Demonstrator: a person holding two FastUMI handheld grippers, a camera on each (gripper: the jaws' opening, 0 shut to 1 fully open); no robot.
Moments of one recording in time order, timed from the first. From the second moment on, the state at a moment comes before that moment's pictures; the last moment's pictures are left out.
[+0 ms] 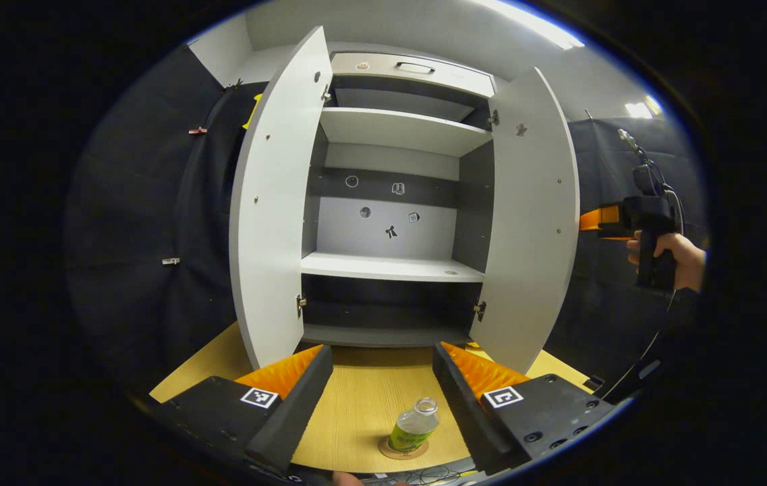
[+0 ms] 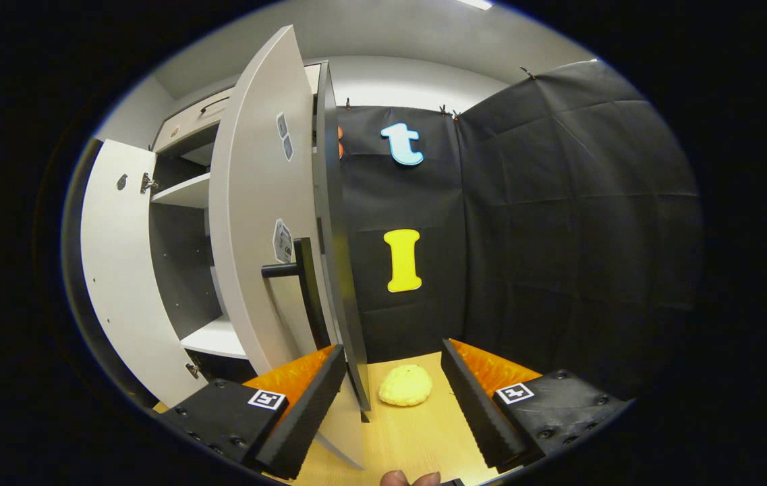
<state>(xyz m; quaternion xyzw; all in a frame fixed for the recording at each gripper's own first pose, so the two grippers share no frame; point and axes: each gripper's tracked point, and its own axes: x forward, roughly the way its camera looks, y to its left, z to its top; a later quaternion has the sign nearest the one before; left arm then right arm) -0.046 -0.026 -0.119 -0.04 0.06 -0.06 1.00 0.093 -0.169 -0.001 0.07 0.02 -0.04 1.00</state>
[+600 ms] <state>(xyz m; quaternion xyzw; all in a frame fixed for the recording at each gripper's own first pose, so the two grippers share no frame) -0.054 0.013 -0.103 -0.03 0.04 -0.03 1.00 0.094 -0.086 -0.003 0.08 0.03 0.02 1.00</state>
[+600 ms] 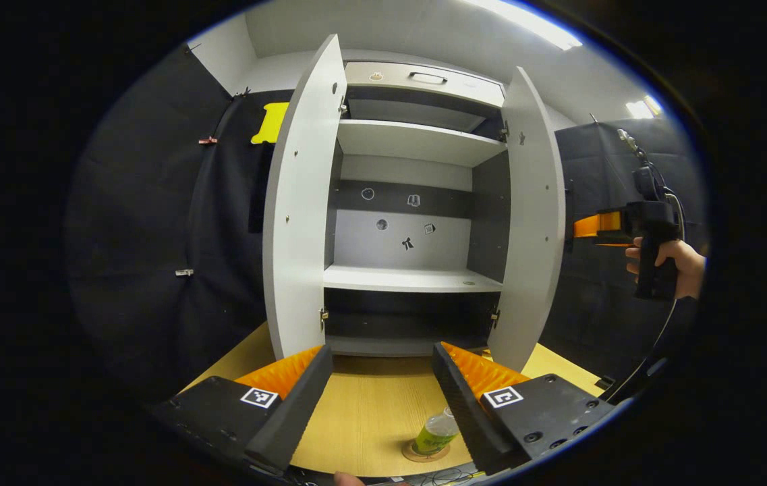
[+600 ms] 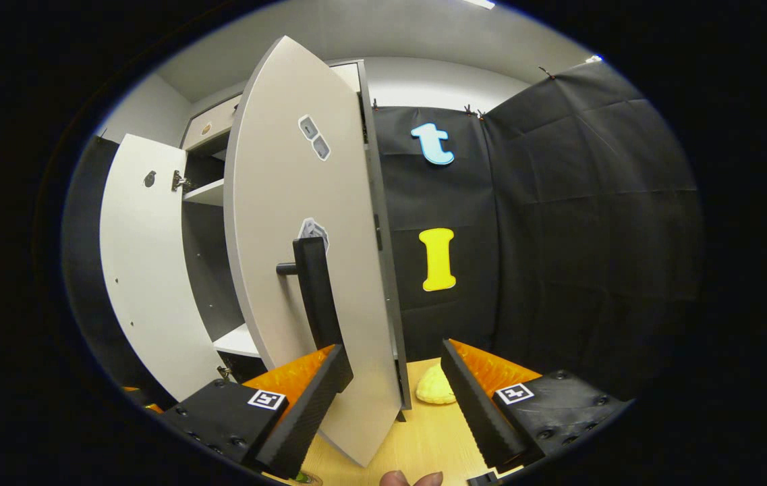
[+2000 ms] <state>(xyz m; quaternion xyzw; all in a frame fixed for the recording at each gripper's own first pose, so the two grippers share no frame) -0.027 0.140 -0.047 -0.05 0.03 0.04 1.00 0.153 0.050 0.010 0.08 0.03 0.08 0.99</state>
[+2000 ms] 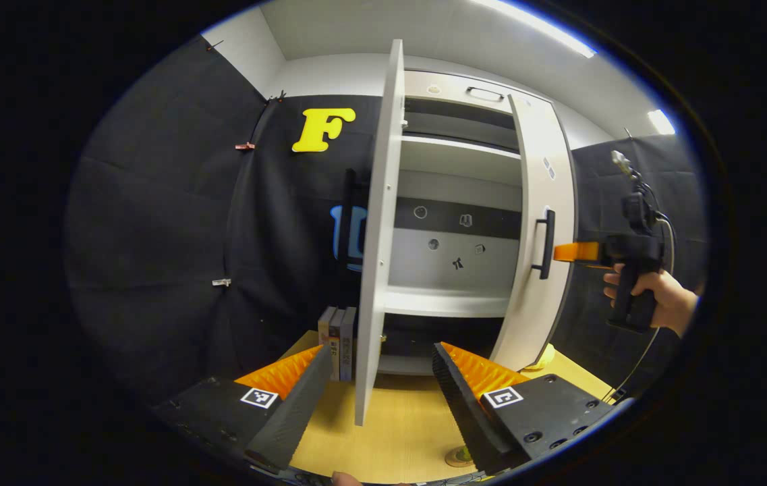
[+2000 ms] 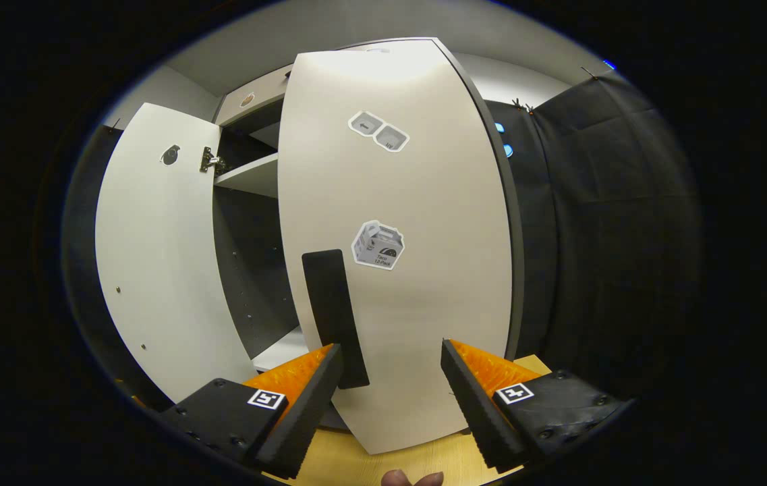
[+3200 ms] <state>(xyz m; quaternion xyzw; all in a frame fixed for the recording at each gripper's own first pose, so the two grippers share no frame) 0.076 0.178 0.014 -0.01 0.01 0.08 1.00 0.065 -0.014 0.008 0.01 0.02 0.04 1.00</state>
